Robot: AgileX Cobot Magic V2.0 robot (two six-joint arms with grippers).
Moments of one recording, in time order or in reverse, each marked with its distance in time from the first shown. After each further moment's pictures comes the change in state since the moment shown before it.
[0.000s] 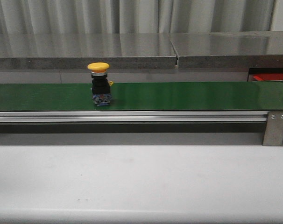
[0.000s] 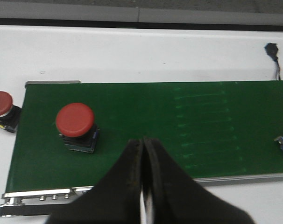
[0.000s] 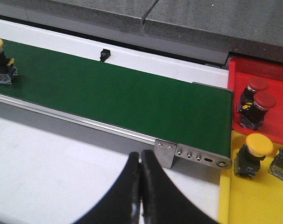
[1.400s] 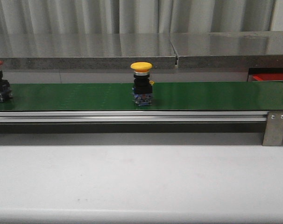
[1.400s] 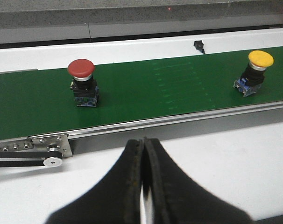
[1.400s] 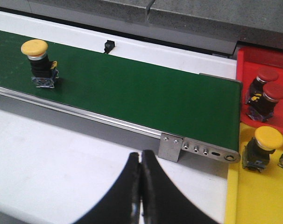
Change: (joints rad) left arm -0.238 -0.690 0.459 0.193 -0.050 -0.240; right arm 0.000 0.062 -0.026 0.013 0.021 0.000
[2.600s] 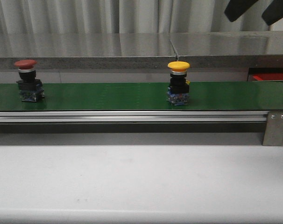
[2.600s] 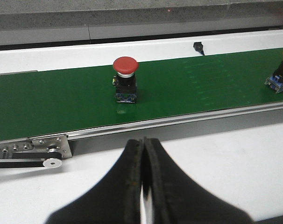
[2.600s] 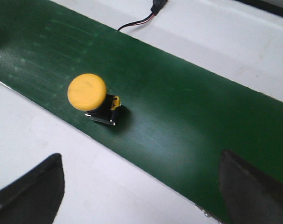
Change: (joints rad) left arm 0.000 -0.005 0.000 0.000 0.000 0.000; right arm 0.127 0.920 -0.747 -0.021 0.281 0.000
